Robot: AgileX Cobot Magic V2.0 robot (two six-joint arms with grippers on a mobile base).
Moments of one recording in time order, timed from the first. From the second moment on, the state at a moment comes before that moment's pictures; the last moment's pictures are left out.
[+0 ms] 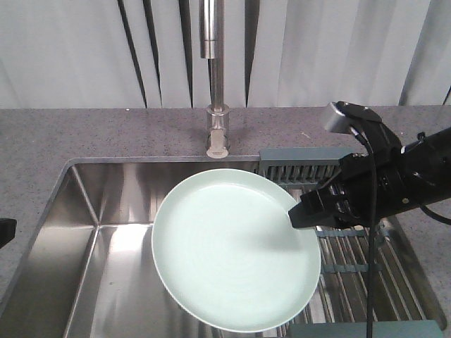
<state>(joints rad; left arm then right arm) -0.23 0.77 -0.77 0.06 0.81 -0.12 0.20 1.36 -1.06 0.74 1.02 -0.54</state>
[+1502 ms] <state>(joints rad) -0.23 0.77 -0.77 0.06 0.81 -0.12 0.19 1.75 -1.56 0.54 1.01 -0.50</state>
